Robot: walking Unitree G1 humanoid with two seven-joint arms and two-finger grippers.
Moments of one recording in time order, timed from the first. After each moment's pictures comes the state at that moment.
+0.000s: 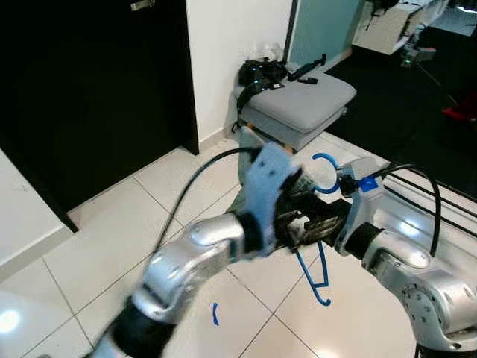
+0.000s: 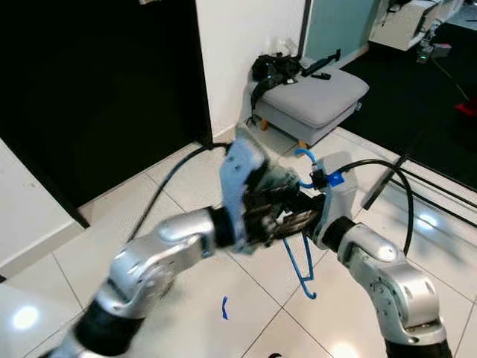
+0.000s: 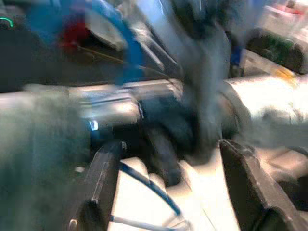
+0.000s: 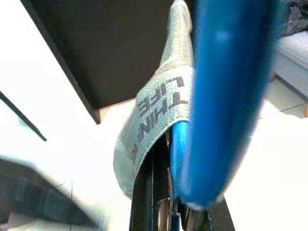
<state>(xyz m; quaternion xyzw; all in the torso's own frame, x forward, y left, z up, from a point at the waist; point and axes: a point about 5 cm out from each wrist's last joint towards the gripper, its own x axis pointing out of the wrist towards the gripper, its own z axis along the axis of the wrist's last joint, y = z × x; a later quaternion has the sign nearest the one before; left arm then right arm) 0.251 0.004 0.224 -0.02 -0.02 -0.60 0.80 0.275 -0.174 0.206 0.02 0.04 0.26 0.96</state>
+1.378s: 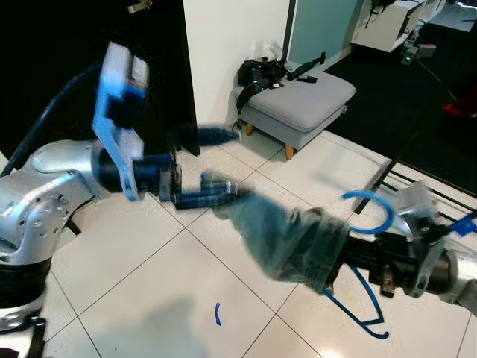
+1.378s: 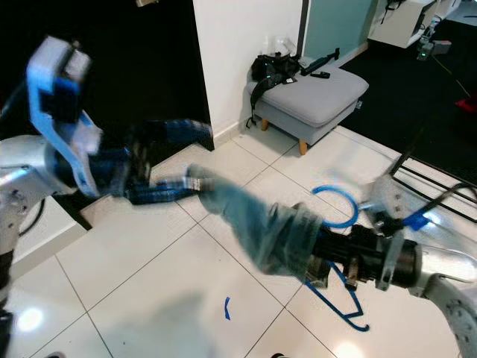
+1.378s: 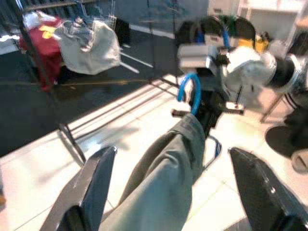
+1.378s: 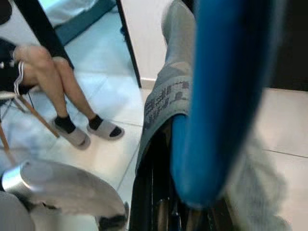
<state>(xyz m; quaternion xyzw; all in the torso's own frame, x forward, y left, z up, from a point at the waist) 0.257 0.127 0.310 0.15 -0.09 -0.67 0.72 0.225 -0.215 0.216 -0.08 0.07 0.54 0.84</state>
